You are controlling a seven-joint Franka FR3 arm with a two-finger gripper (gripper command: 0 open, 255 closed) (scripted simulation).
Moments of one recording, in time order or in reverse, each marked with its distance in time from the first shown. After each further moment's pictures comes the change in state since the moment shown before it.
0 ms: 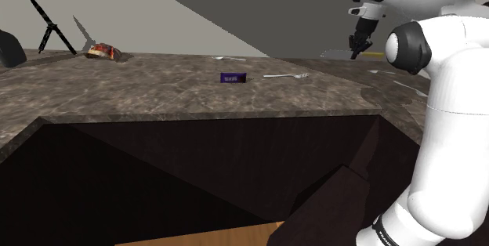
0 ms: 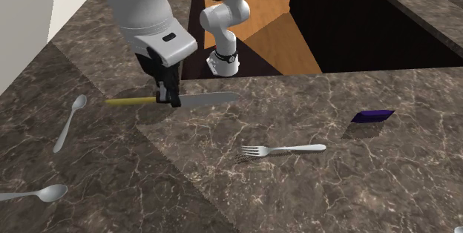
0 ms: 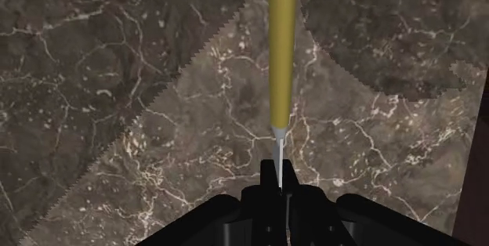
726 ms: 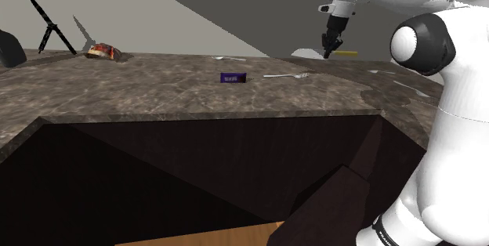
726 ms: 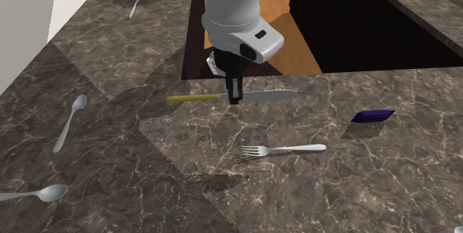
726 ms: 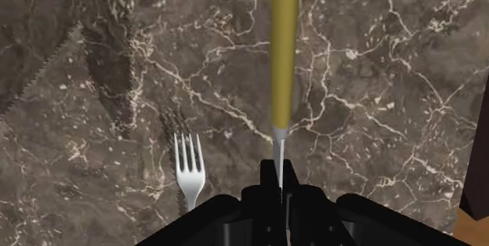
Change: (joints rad) arm 0.255 -0.098 0.037 -0.102 -0.081 0.048 0.260
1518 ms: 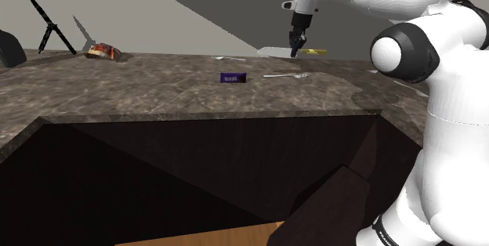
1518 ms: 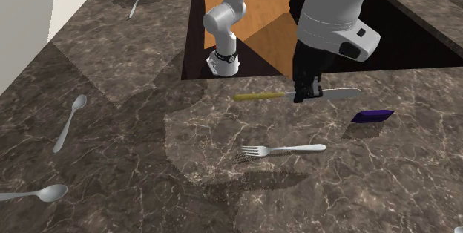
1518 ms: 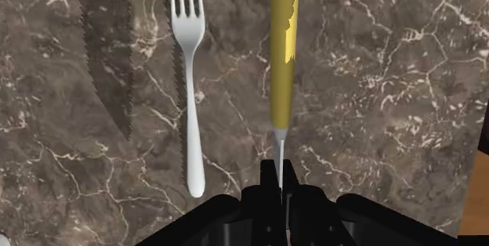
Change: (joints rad) arm 0.131 0.087 0.083 0.122 0.043 -0.033 0.241
